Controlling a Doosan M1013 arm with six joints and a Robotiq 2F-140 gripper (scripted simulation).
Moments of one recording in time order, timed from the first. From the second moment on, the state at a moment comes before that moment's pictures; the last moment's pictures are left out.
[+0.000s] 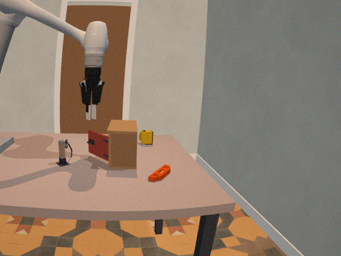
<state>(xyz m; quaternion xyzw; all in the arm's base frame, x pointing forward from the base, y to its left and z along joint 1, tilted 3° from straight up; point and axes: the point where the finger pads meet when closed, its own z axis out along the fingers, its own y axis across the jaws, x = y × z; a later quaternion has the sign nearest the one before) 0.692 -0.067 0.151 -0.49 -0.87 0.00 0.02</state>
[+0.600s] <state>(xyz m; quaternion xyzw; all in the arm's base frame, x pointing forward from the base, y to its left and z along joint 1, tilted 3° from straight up) 0.691 -0.066 0.129 -0.49 -0.87 0.00 0.02</state>
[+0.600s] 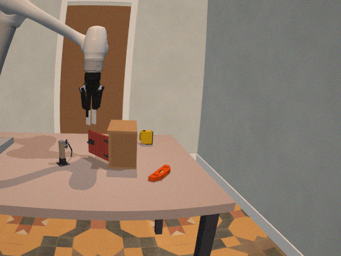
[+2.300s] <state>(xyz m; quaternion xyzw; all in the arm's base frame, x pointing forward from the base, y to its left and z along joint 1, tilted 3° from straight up) 0.688 -0.066 0.086 -0.48 -0.88 0.00 0.02</state>
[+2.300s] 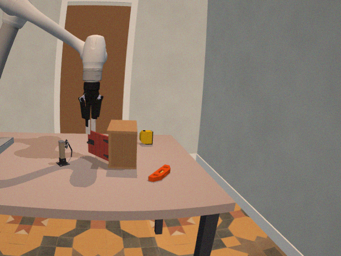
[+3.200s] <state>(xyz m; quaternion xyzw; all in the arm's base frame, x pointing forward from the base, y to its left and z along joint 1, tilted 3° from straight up) 0.684 -0.068 0.086 -0.46 -0.89 0.00 0.02</state>
